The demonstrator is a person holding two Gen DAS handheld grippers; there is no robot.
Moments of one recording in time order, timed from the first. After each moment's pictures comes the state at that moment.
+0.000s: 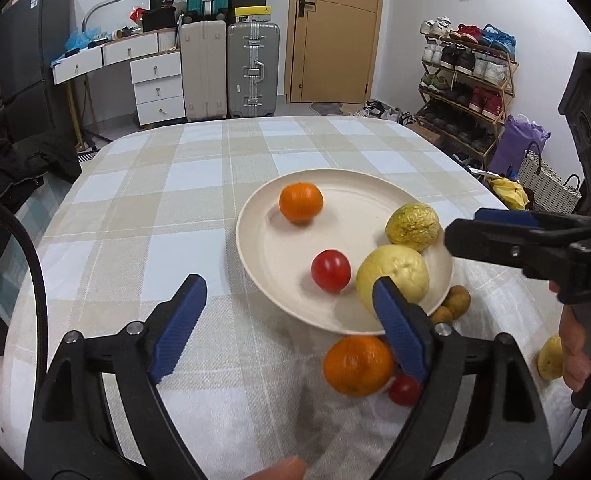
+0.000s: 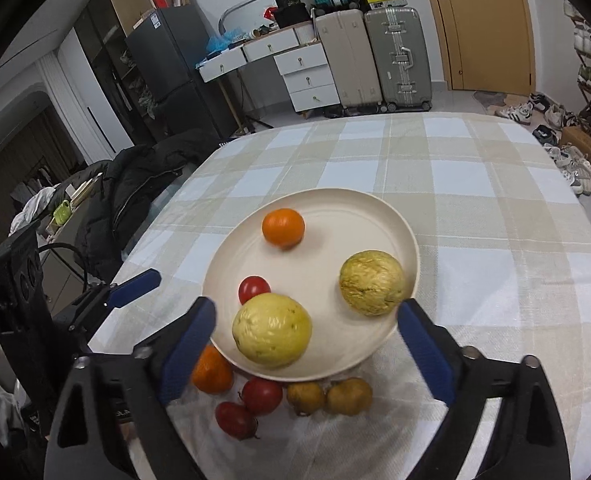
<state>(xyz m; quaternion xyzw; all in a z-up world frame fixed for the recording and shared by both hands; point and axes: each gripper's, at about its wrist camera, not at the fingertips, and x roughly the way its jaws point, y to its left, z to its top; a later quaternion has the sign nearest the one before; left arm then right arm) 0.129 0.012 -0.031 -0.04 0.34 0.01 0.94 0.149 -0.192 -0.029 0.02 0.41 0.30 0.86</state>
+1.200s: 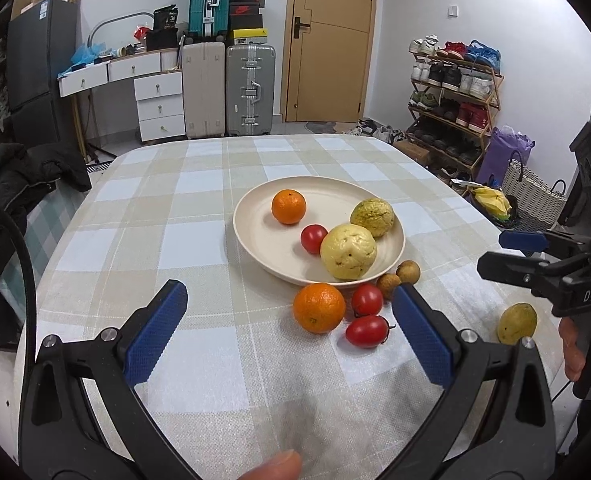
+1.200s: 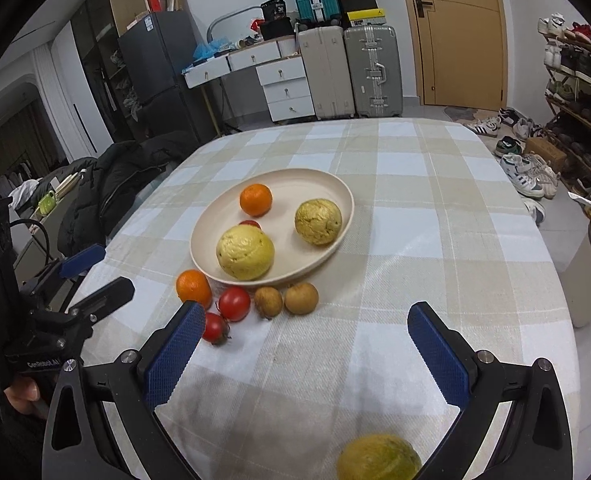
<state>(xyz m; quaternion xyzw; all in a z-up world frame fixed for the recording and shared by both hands) 0.024 -0.007 0.007 -0.04 0.31 0.00 0.95 0.075 -0.251 -0.026 -0.01 0.40 0.26 0.88</state>
